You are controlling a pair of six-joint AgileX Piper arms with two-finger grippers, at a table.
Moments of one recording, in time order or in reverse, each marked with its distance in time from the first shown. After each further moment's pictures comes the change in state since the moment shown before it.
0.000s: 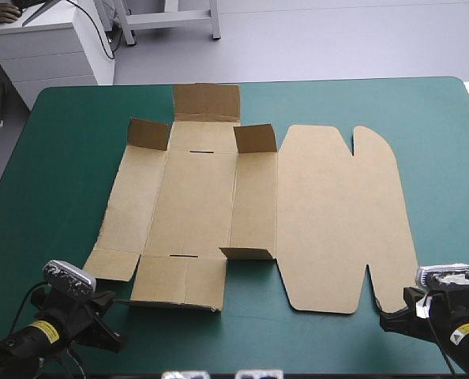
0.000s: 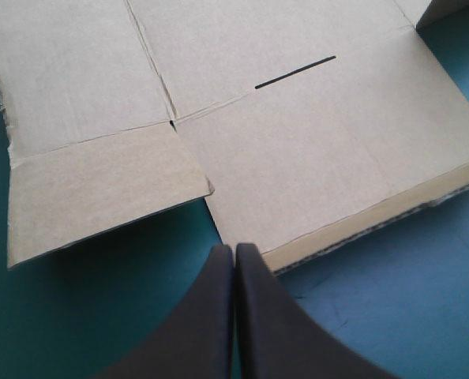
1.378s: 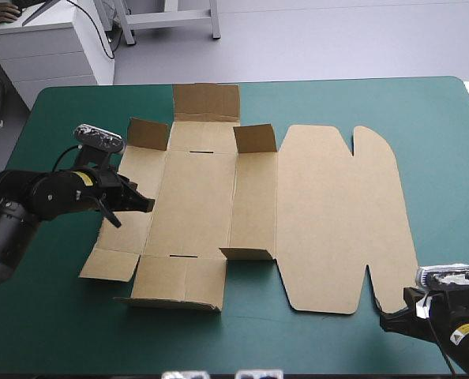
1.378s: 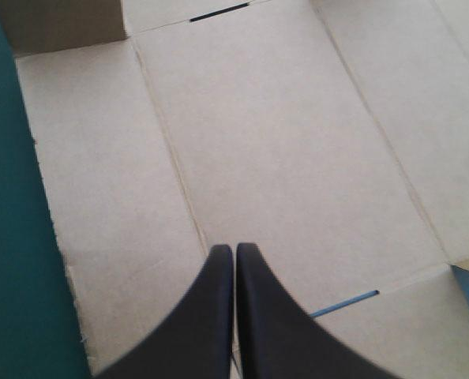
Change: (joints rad) left arm 0.066 0.787 -0.721 -0.013 0.048 -0.023; right arm 0.000 0.000 0.000 0.000 0.000 0.000
